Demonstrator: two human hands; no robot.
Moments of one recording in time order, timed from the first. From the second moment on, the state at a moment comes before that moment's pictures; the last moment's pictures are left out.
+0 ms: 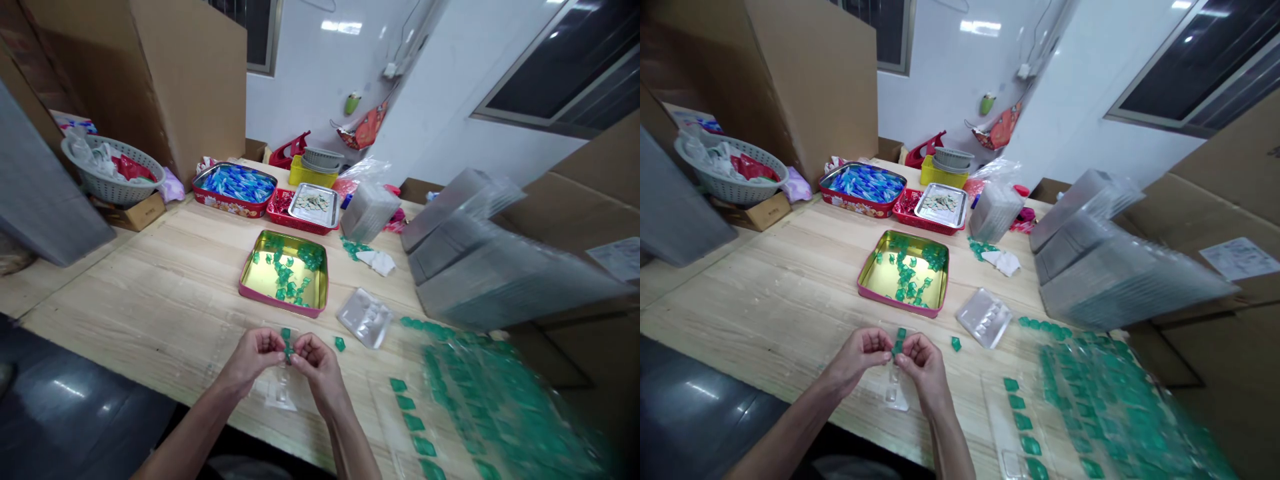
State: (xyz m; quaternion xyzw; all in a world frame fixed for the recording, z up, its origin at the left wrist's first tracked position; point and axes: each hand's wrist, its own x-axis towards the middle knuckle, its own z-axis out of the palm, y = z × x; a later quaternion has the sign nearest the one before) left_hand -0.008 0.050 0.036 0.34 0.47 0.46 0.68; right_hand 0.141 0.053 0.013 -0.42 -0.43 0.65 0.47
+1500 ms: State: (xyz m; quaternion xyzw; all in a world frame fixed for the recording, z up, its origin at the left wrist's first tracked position) left_hand 0.011 0.047 -0.017 0.71 0.64 0.16 0.26; right_hand 0.201 0.066 -0.019 -0.66 -0.64 0.17 0.36
